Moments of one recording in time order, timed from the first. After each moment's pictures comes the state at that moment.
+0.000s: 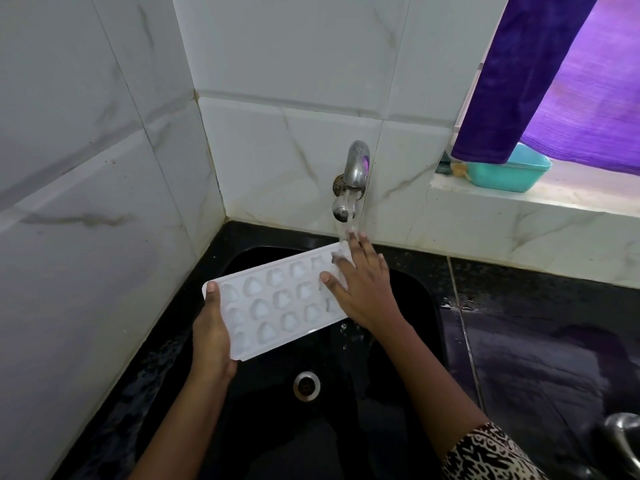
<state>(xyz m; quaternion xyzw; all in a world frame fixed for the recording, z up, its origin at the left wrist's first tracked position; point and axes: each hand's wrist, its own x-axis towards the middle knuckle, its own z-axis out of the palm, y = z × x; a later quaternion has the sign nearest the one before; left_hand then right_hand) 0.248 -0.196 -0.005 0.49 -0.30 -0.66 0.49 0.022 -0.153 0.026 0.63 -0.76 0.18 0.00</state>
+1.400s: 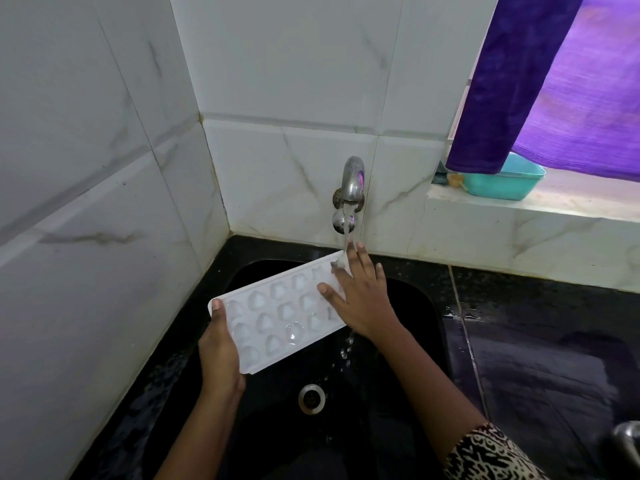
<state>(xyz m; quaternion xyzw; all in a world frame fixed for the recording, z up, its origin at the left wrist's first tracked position) 0.243 -0.189 -0.008 0.52 -0.30 -0.61 0.52 0.027 -0.156 0.029 0.63 -0.76 0.19 -0.04</state>
